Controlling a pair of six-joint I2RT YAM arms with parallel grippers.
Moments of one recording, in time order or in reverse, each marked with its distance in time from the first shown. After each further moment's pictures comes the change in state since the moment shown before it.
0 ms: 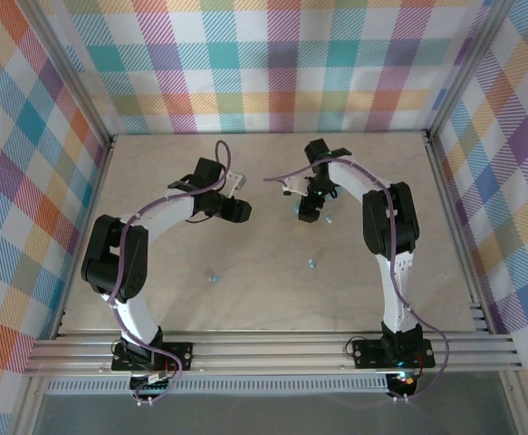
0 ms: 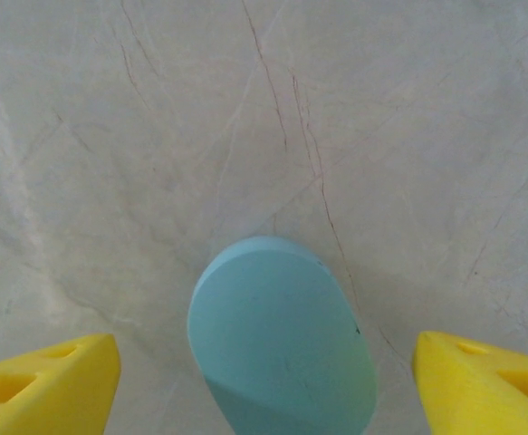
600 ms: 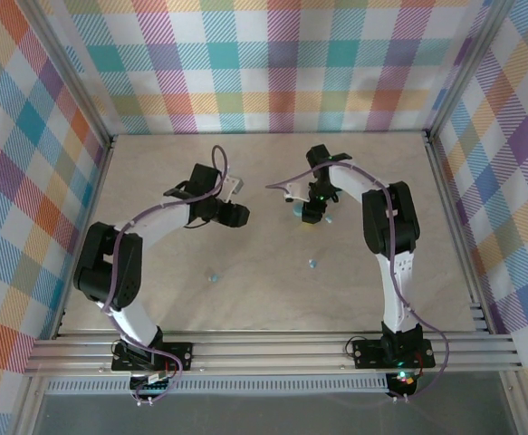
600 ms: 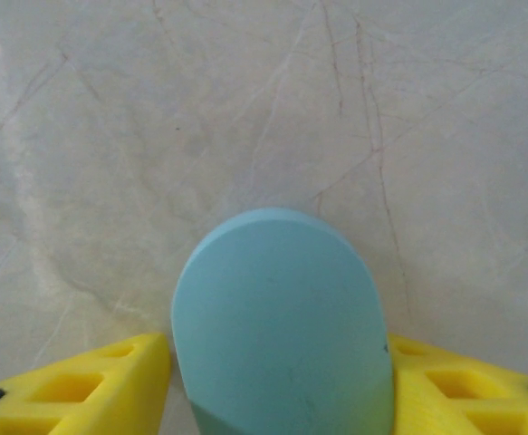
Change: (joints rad) left arm 0.000 -0.088 -0.116 0.088 -0.003 0.003; right arm -0.005 -0.009 -0.080 0.046 -0.011 -0.065
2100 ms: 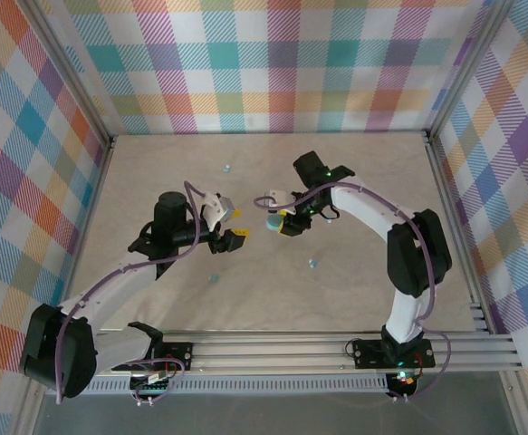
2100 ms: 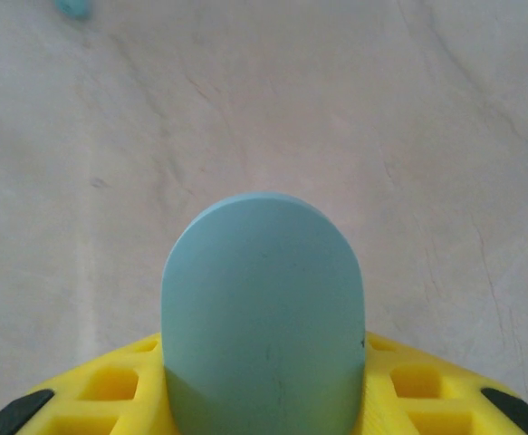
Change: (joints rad) left arm -0.028 -0.548 -0.433 0.410 0.382 0.266; right arm 0.199 -0.417 -0.278 0.046 -0.257 0.161
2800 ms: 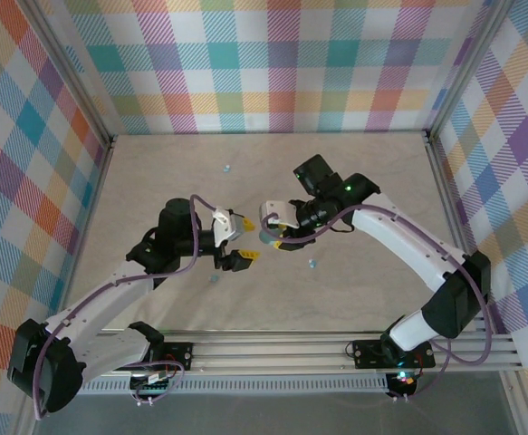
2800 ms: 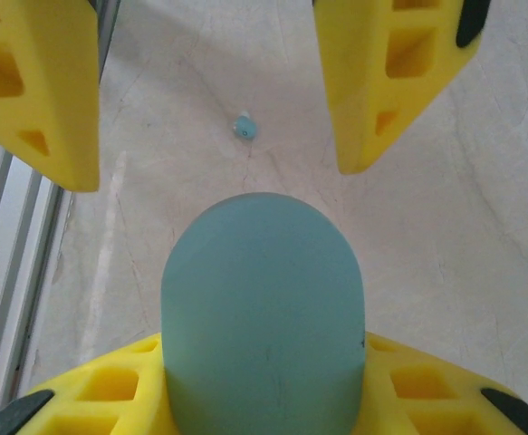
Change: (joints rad) left arm -0.143 -0.096 0.023 -0.130 0.062 0.071; right arm 0.153 -0.311 -0.002 -0.172 -0.017 0.053
